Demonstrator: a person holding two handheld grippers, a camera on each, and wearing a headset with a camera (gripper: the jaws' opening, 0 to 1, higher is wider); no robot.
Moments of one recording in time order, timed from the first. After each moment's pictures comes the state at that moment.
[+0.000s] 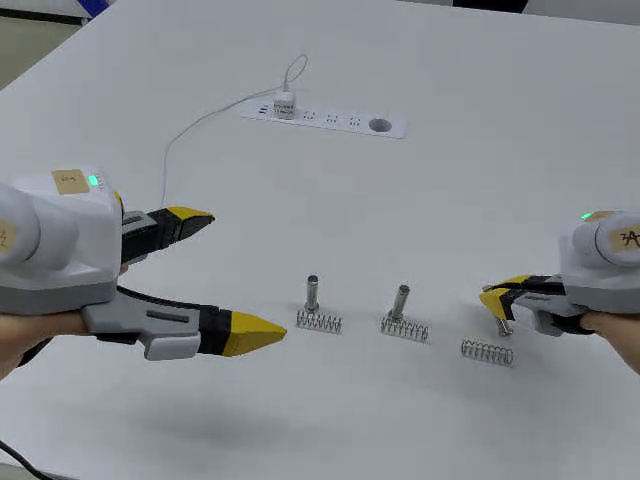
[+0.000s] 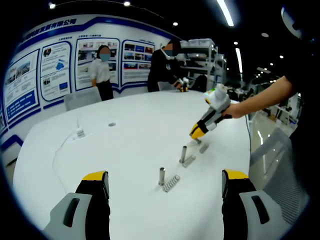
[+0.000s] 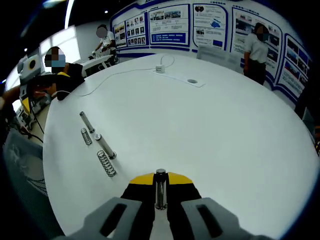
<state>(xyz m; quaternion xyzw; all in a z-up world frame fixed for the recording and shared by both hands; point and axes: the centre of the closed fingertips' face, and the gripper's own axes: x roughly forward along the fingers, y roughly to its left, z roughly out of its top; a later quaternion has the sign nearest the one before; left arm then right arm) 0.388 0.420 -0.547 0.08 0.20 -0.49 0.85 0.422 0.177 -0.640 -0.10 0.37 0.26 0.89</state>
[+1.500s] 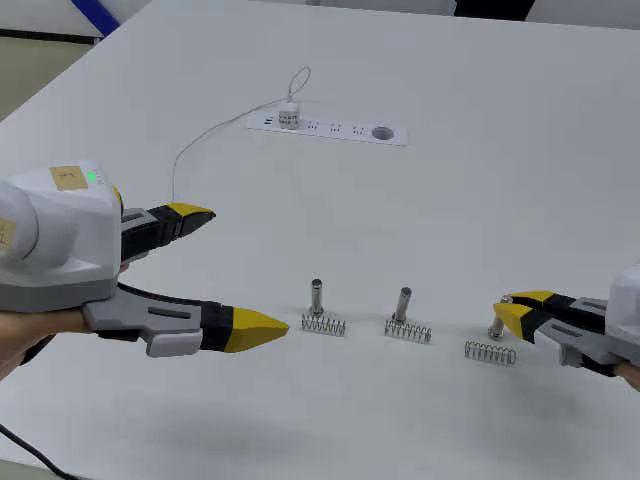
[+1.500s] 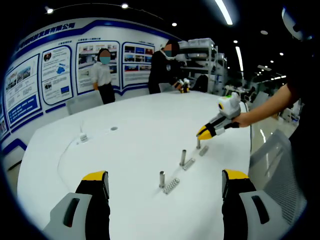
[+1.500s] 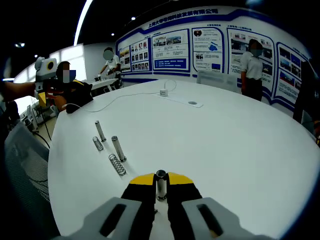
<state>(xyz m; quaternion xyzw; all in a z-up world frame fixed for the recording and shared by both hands) 0.383 0.421 -0.530 0.08 0.19 -0.48 0.85 0.399 0.175 -0.629 -0.07 0.26 0.27 0.92</state>
